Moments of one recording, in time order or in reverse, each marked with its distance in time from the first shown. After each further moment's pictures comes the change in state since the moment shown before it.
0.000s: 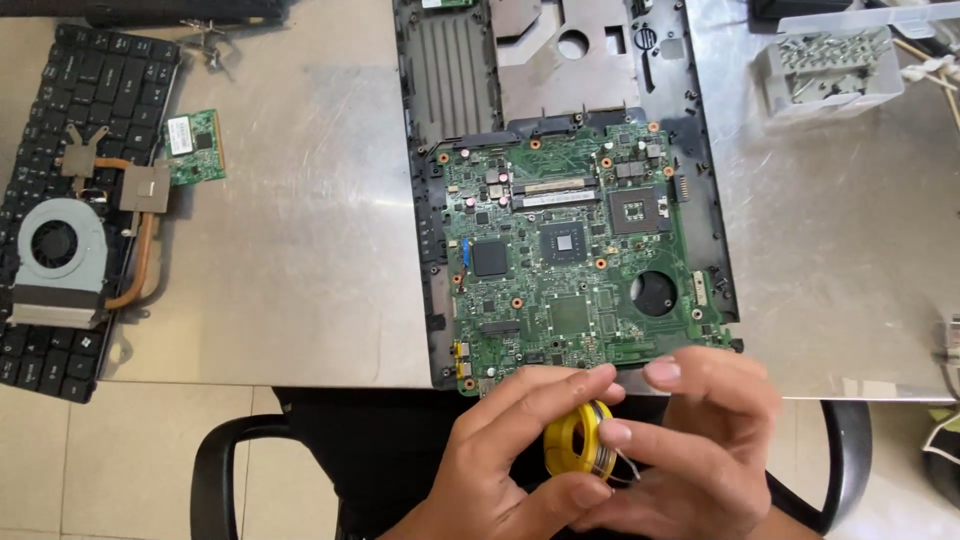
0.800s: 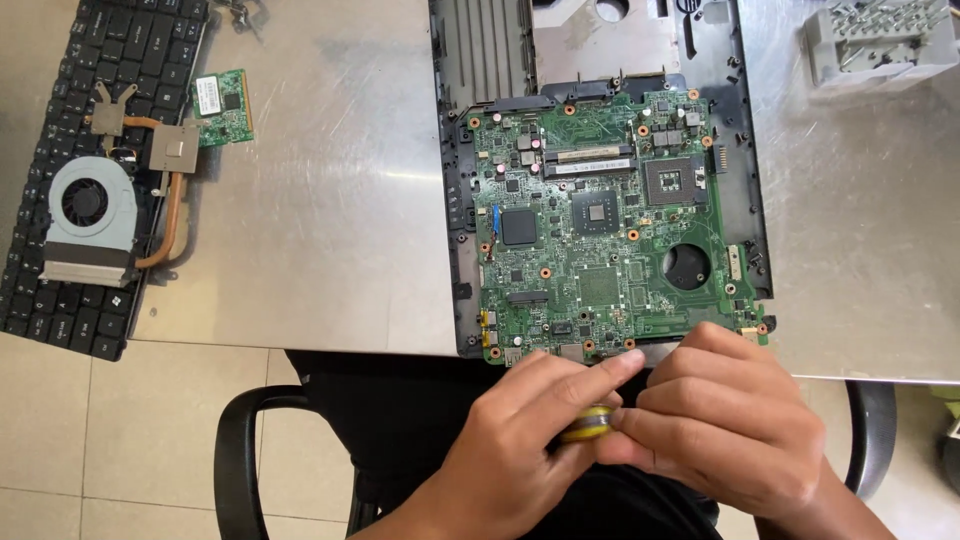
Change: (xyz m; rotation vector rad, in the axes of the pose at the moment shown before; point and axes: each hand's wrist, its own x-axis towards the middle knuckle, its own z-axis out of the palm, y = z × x) left_hand -0.019 -0.023 -0.004 0.276 -0.057 0.139; right_hand 0.067 -0.005 -0.017 0.134 -0.573 -0.370
